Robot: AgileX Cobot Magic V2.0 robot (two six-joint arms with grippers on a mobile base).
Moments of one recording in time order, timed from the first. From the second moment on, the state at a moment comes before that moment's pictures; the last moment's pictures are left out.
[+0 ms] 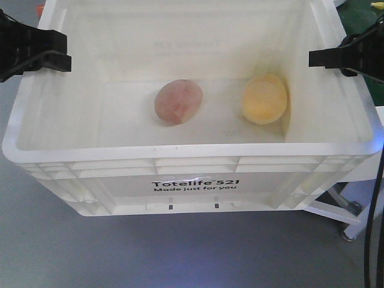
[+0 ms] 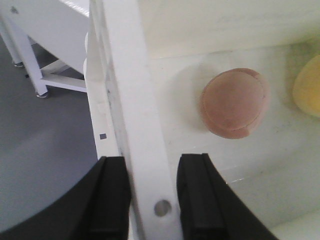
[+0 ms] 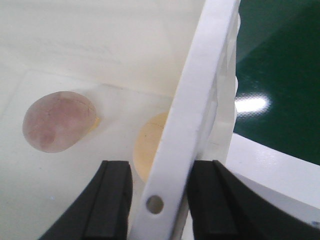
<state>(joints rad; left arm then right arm) -0.26 1.26 -1.31 -0.23 0.95 -0.12 0.04 1.20 -1.14 0.60 0.79 -0.55</state>
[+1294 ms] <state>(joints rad) -0.26 1.26 -1.31 -0.23 0.95 -0.12 0.04 1.20 -1.14 0.60 0.79 -0.55</state>
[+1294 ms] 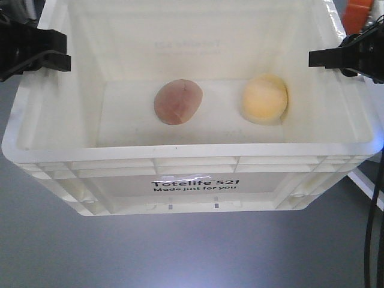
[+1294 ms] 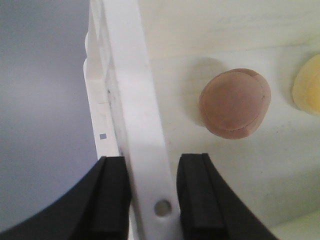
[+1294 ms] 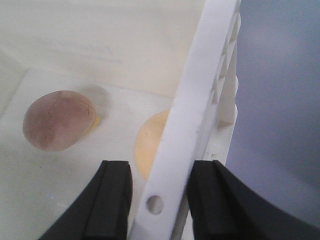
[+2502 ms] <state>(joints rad) -0.25 1.26 -1.31 -0.23 0.95 -0.12 0.04 1.20 -1.14 0.60 0.80 -0.55</state>
